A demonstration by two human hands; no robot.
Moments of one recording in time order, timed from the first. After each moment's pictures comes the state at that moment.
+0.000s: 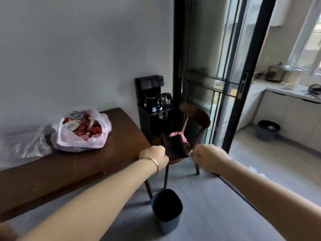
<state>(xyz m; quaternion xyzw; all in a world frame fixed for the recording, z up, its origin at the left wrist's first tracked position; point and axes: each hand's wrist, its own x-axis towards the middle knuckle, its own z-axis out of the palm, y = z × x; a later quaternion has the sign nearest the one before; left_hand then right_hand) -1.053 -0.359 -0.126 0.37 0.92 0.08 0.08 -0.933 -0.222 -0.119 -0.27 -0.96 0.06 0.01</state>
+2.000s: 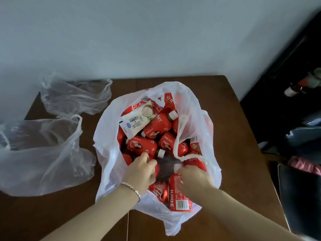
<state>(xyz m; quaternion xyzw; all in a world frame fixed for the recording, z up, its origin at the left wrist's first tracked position) -1.751 -0.510 -0.342 0.22 0.96 0.11 0.15 -1.717 -0.342 -0.327 -0.01 -0.94 0.12 -0.31</state>
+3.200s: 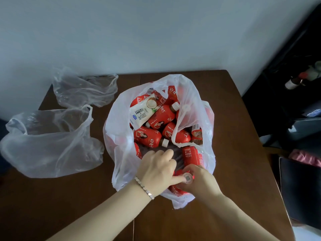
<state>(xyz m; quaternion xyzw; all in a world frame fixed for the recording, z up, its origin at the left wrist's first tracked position) -1.712 -0.490 -0.293 0.38 0.92 0.05 -0.04 -1.661 -0.340 -0.336 -0.12 -0.91 0.32 -0.24</state>
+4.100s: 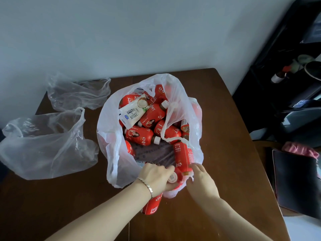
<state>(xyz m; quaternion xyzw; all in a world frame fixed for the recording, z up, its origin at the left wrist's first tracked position) -1.686 -0.471 -0.326 0.38 0.90 -0.05 0.19 -1.626 -0.322 -0.354 -0.18 -0.91 0.32 -0.18</state>
